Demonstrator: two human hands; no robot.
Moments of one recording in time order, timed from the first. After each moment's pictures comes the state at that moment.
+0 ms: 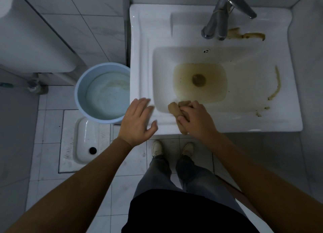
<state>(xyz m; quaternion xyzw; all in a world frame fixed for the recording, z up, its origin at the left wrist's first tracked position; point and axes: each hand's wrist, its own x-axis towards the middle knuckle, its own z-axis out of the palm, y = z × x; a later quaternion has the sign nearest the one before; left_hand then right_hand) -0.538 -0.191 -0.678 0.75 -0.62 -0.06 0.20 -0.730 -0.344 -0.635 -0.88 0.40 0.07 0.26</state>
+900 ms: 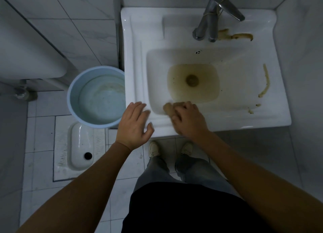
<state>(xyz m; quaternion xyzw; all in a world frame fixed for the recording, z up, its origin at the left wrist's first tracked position) -0.535 -0.191 -0.681 0.75 -0.62 -0.06 0.22 -0.714 -0.334 -0.630 -0.87 0.43 0.08 0.23</state>
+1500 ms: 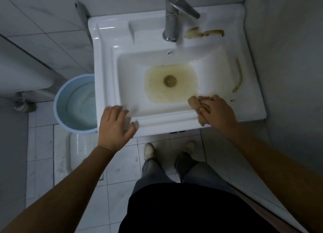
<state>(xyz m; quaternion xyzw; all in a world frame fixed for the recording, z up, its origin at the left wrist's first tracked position) -0.580 -0.219 -0.658 0.81 -0.57 -0.07 0.13 -0.881 -0.446 -0.631 -0.85 0.48 0.06 0.21</state>
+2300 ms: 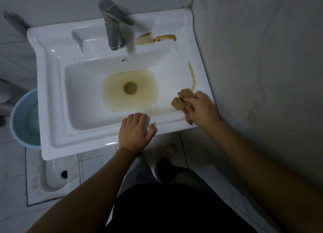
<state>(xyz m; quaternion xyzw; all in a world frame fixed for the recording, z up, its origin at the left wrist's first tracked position) -0.773 -0.346 -0.669 0.79 -0.59 -0.11 0.11 -0.981 -0.520 -0.634 -0.85 0.48 -0.01 0.21</state>
